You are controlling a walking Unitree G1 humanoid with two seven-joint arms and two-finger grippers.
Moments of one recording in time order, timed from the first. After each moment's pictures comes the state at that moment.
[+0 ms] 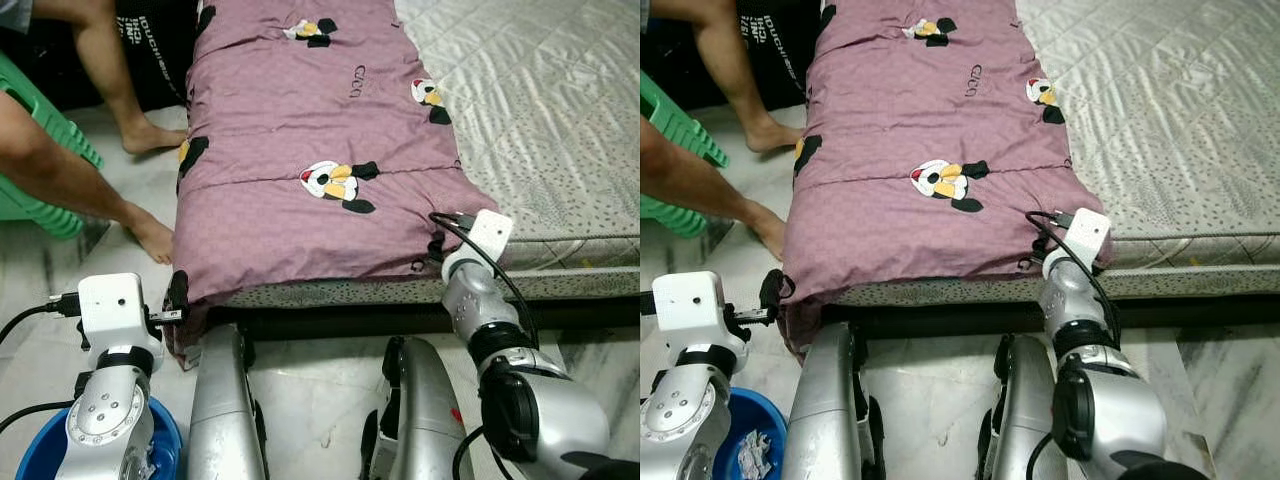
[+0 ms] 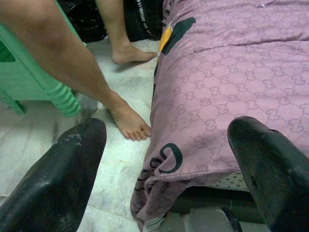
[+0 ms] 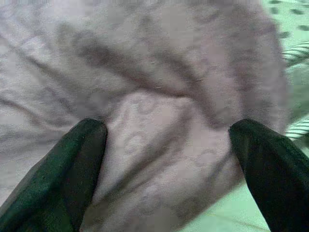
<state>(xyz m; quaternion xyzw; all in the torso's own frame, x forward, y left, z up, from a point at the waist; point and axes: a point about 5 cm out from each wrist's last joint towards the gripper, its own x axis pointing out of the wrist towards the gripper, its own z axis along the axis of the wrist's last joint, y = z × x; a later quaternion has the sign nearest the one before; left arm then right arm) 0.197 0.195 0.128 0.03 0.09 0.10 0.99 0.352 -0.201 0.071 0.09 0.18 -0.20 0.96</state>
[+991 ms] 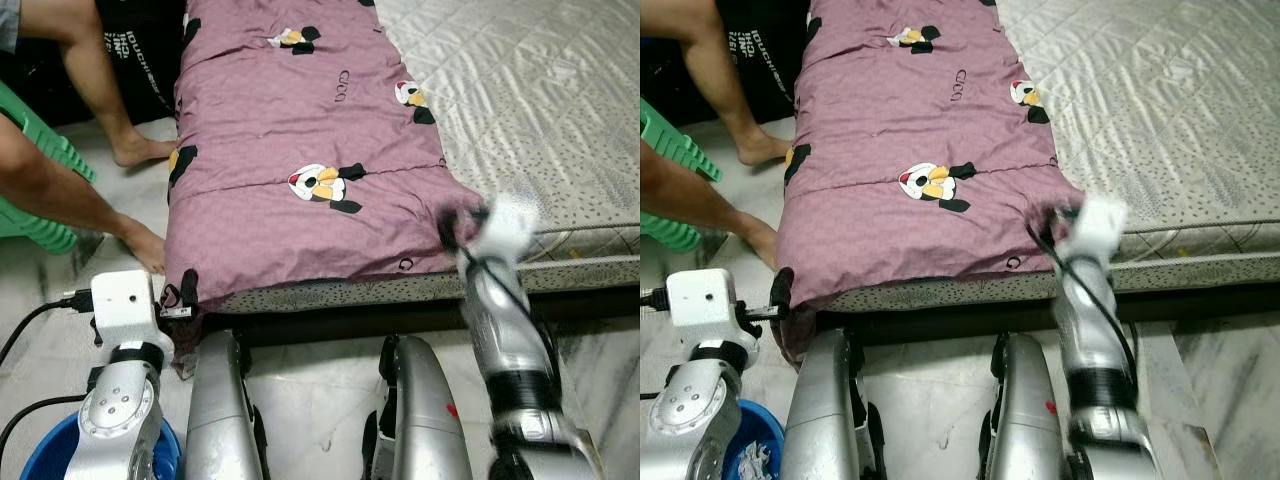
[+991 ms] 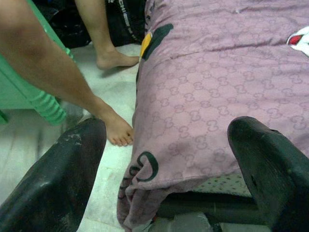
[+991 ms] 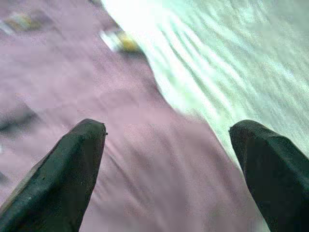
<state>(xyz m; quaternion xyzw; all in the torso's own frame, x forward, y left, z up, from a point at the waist) 0.201 0.188 0.123 0.02 0.10 0.09 0.99 0.340 -0.183 0.137 0.04 0.00 -0.08 1.00</state>
